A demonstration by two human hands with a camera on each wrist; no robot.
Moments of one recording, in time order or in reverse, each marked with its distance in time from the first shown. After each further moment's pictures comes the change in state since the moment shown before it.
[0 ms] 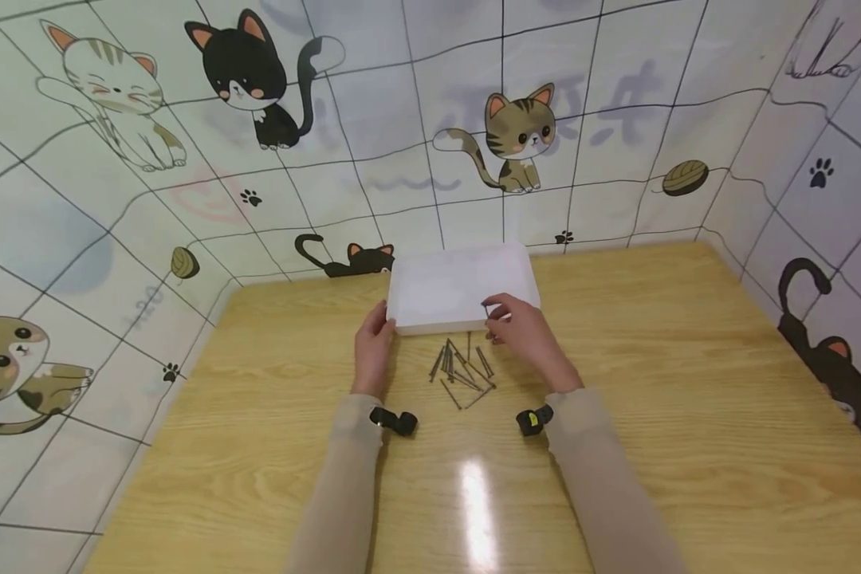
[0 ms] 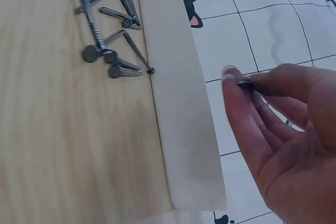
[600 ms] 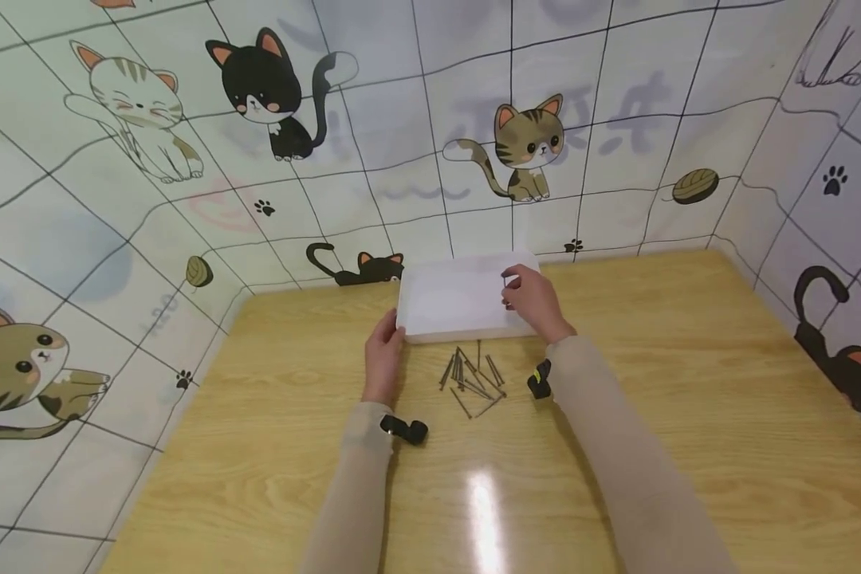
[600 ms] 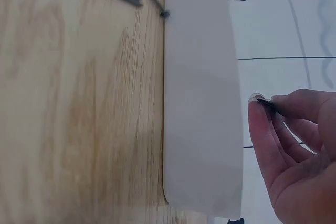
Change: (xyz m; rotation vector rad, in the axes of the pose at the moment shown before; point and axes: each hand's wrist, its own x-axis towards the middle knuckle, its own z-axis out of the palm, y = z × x) left_hand -0.014 0.025 -0.002 -0.030 -0.028 -0.018; right_hand 0.057 0.003 -0.021 -0.125 0.149 0.019
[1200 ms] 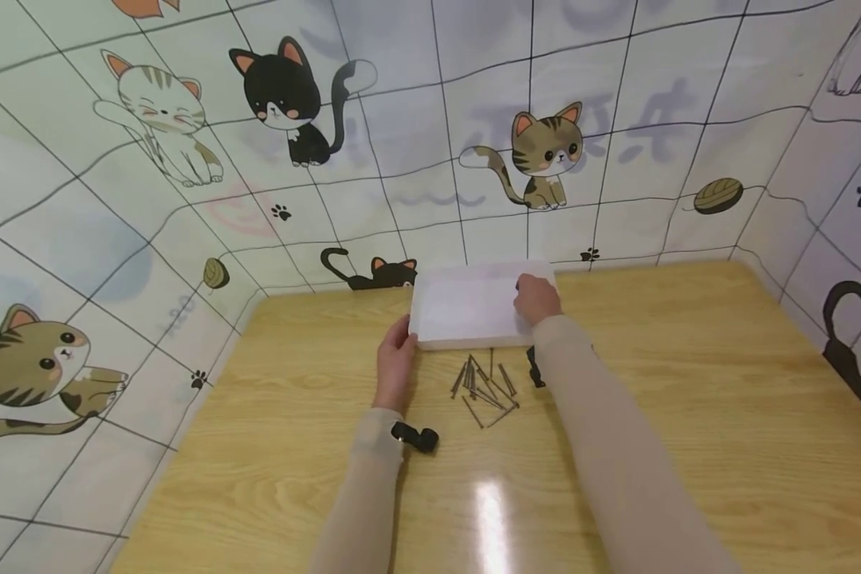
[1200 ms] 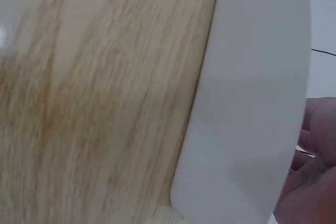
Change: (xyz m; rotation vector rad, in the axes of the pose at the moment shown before) left_hand 0.011 -0.023 0.001 0.026 0.050 0.028; right_hand 0.043 0.009 0.016 -0.451 -0.085 0.056
